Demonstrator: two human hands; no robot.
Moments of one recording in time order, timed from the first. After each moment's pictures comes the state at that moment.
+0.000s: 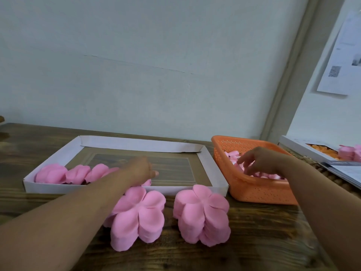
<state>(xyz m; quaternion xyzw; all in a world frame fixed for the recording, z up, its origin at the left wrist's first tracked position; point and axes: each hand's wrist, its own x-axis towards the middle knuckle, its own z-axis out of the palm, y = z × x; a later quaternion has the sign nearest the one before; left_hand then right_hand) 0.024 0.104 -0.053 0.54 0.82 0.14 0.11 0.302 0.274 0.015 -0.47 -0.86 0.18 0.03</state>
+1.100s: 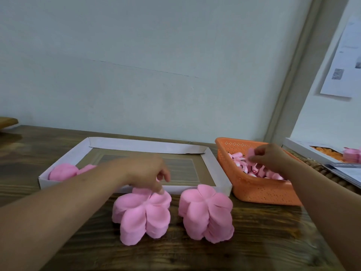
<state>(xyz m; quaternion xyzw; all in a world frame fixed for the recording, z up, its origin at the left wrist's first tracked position) 0.039 0.066 -0.015 0.69 0.72 0.03 0.09 0.312 0.295 0.001 -0.49 -0.82 0.19 0.23</state>
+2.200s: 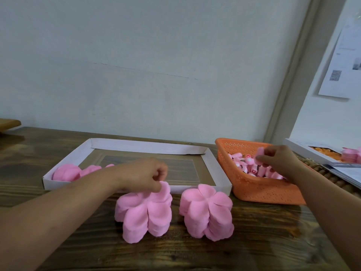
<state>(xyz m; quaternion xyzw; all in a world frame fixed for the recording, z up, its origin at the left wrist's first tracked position) 0.039 0.044 -0.022 0.68 0.70 0.16 0.12 0.331 0.294 -0.005 -0.48 -0.79 0.21 0.32</state>
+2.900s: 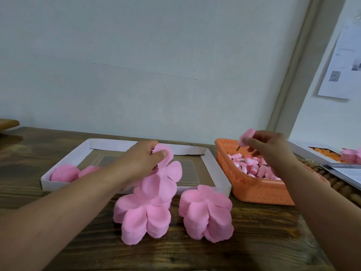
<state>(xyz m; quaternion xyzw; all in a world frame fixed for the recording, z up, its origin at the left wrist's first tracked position) 0.060 0.042 -0.005 0.49 0.72 0.46 0.16 0.300 0.239 0.022 -0.32 -0.77 0.32 0.46</state>
